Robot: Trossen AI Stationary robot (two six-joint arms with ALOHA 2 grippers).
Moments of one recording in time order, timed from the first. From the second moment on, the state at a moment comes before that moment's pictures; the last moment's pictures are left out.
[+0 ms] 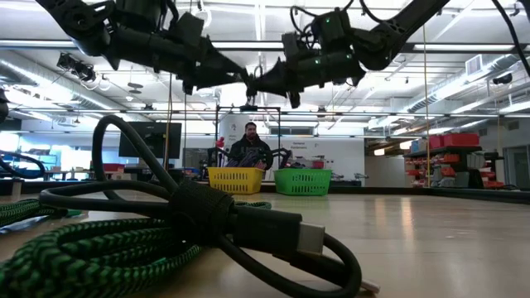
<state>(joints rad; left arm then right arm) 0.31 1.21 0.53 0.60 -0.02 -0.09 -0.40 1.73 1.07 0.48 -0.35 0.15</state>
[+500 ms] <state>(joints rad) 0.35 1.21 0.53 0.41 -0.02 -0.13 -0.61 1.73 1.07 0.15 -0.14 0.12</state>
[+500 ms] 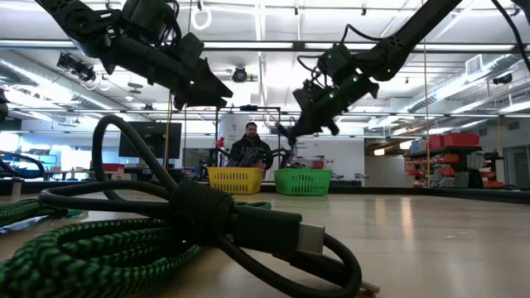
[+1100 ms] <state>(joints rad) 0.35 1.21 0.53 0.41 -0.02 -0.13 -0.68 1.73 1.07 -0.12 -0.01 0.17</state>
